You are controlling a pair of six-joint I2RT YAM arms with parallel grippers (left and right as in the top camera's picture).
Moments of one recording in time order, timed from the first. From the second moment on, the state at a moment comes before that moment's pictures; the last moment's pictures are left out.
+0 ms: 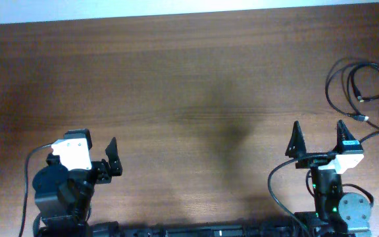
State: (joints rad) left arm 0.09 0.47 0.73 -0.76 0.09 0.01; right arm -0.01 0.01 0.22 -0.06 0.01 0.07
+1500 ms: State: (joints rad) left arm 0.09 0.47 0.73 -0.76 0.09 0.01; right arm -0.01 0.02 0.01 -0.07 -0.04 -0.06
